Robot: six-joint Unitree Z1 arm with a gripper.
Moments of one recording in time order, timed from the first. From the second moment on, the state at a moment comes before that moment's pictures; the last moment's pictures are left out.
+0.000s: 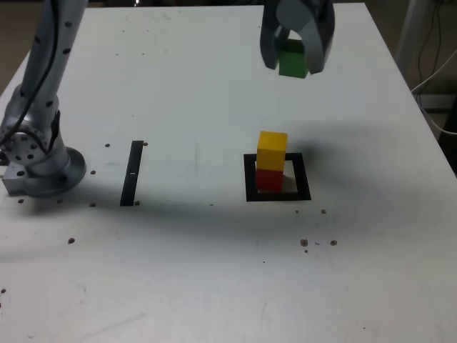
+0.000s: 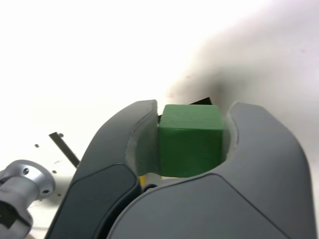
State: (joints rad) arm 0.10 2.07 -2.06 1.61 0.15 0.45
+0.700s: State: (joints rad) arm -0.11 1.97 -1.82 1.59 0.08 0.12
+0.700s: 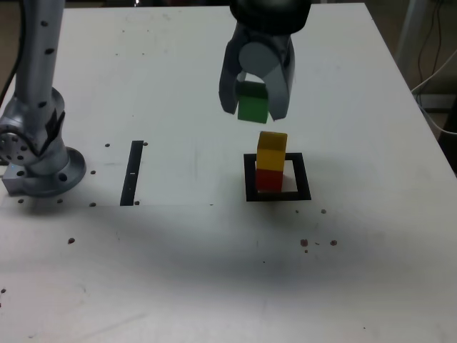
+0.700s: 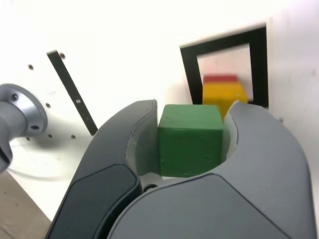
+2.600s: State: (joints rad) arm -0.12 2.08 -1.89 1.59 0.04 0.18
